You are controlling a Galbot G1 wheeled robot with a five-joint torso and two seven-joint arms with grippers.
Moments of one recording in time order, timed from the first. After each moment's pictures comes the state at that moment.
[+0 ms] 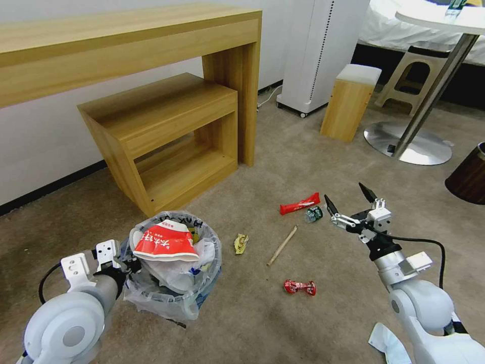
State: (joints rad) left arm 1.51 -0.93 -0.62 -2.34 -1.24 0.62 -0.83; right arm -1.35 1.09 0.62 1.93 0.37 0.22 -0.22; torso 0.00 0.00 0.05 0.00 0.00
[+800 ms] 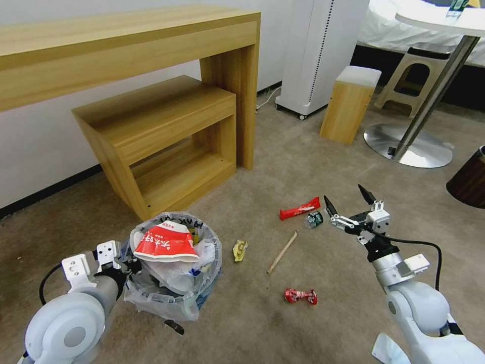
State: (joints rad) left arm 1.52 -0.93 -0.61 -2.34 -1.23 0.62 -0.82; right arm -1.36 1.10 0.61 1.92 0.35 0.24 -0.20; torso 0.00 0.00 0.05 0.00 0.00
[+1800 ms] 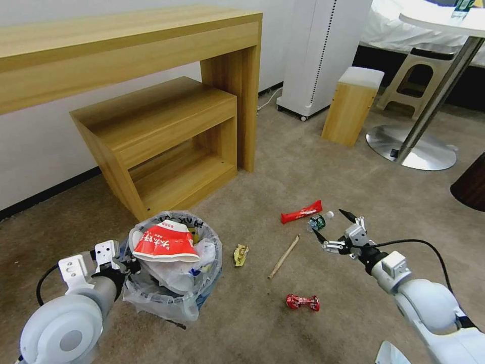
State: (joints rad) left arm 1.53 -0.92 -0.63 -2.37 -1.24 0.62 -0.82; right arm -1.42 0.90 0.59 1.90 0.16 -0.04 -0.30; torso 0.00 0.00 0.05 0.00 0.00
